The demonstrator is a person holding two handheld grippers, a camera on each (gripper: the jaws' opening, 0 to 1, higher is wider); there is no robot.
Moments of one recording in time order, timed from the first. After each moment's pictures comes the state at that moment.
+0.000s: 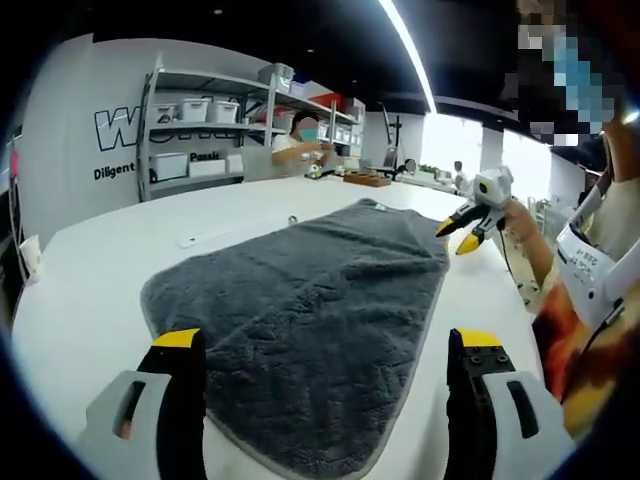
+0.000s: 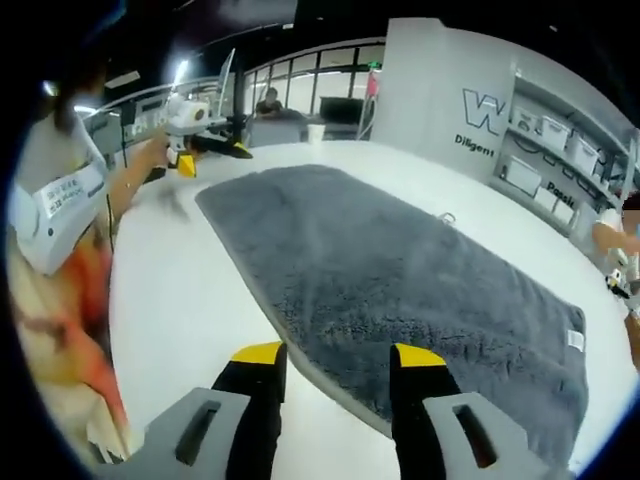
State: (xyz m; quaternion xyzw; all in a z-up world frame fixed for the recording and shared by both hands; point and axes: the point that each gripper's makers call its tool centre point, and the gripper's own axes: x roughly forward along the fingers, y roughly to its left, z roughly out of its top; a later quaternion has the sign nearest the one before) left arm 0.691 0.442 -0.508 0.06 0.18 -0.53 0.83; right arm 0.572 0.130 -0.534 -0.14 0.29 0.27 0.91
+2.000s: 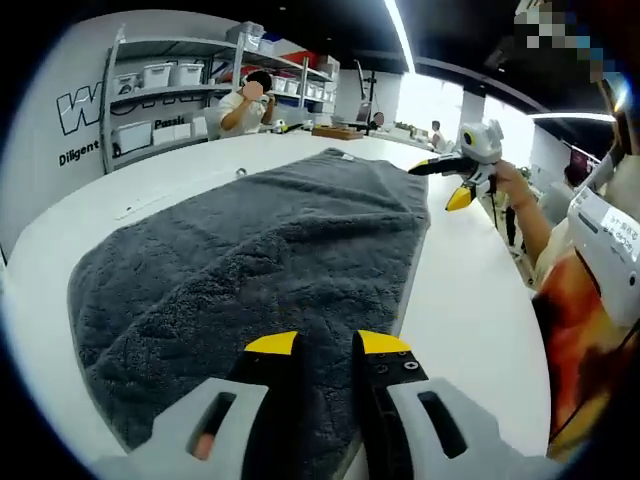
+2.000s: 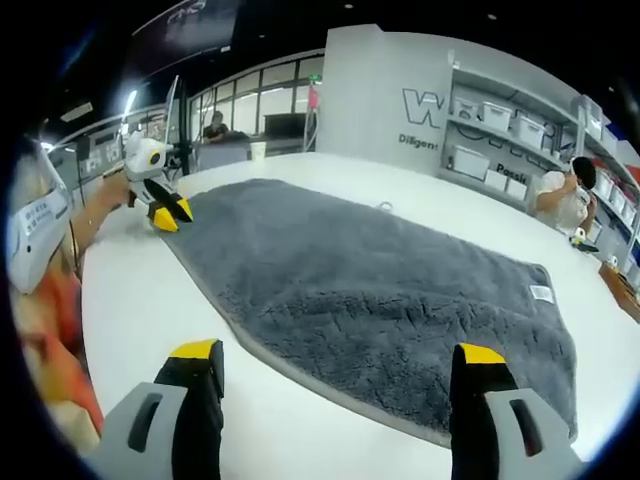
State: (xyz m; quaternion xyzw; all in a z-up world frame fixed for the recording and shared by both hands) left arm 0.658 0.380 -0.559 0.12 0.26 -0.57 0.77; right arm 0.571 0.085 -0.538 -0.09 0.26 0.18 0.94
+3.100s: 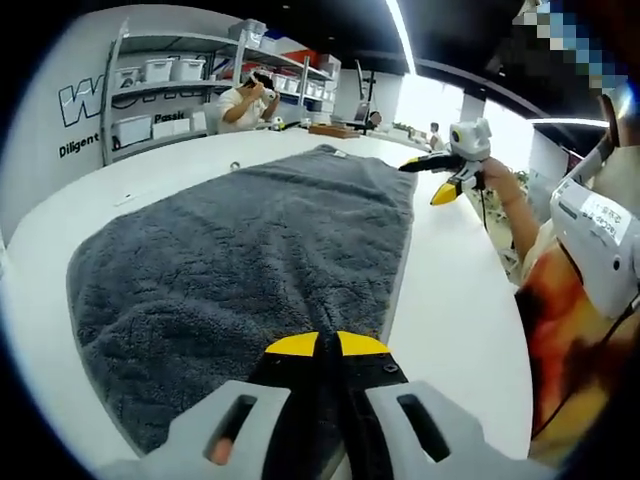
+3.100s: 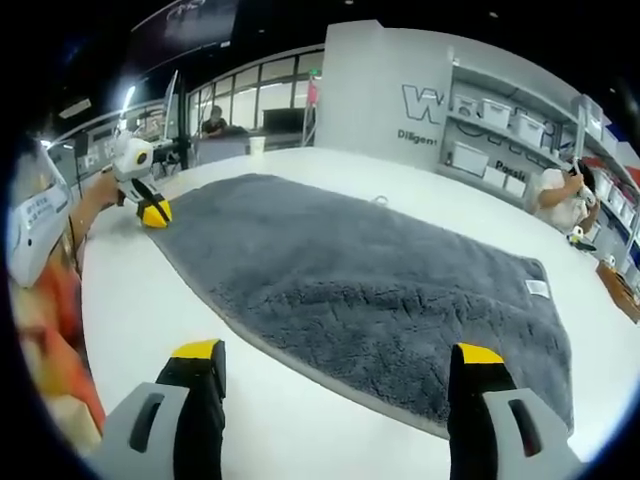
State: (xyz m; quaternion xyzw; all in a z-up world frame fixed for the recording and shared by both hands) left arm 0.631 0.396 -0.561 0.11 0.27 -0.57 0.77; right arm 0.564 0.081 -0.540 -0.10 0.27 0.17 0.94
